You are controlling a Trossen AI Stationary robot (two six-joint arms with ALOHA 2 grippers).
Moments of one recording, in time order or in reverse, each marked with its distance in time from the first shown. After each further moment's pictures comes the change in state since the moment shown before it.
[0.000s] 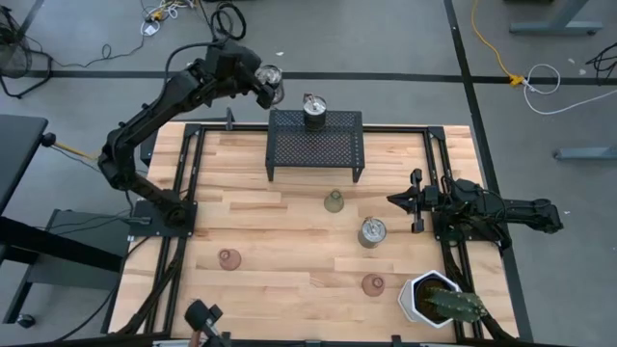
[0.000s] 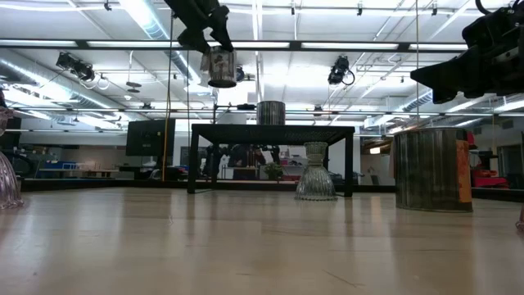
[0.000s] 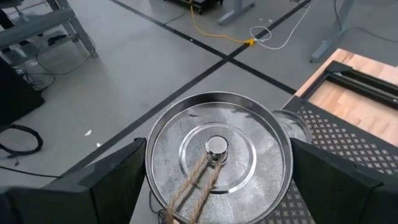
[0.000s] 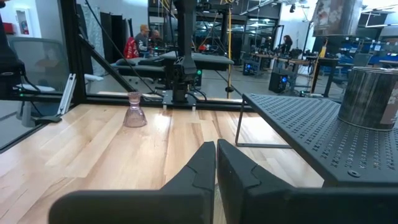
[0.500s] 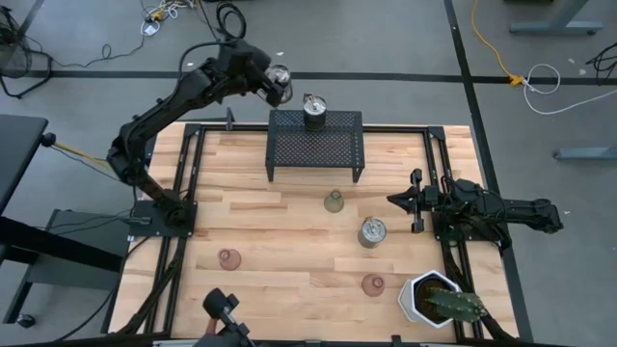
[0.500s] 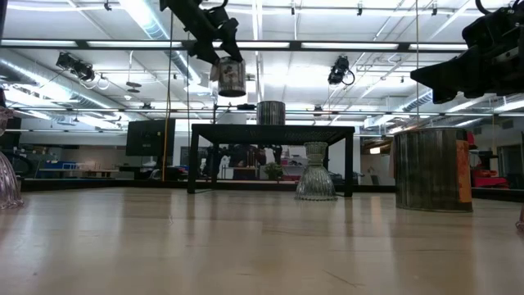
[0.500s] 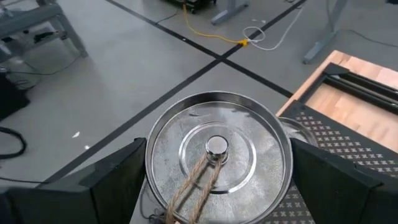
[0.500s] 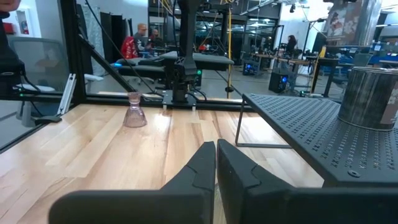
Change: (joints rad) left arm 0.015 0.083 0.000 0.080 0.049 -0.006; right arm 0.000 0.000 0.000 0.000 0.000 0.000
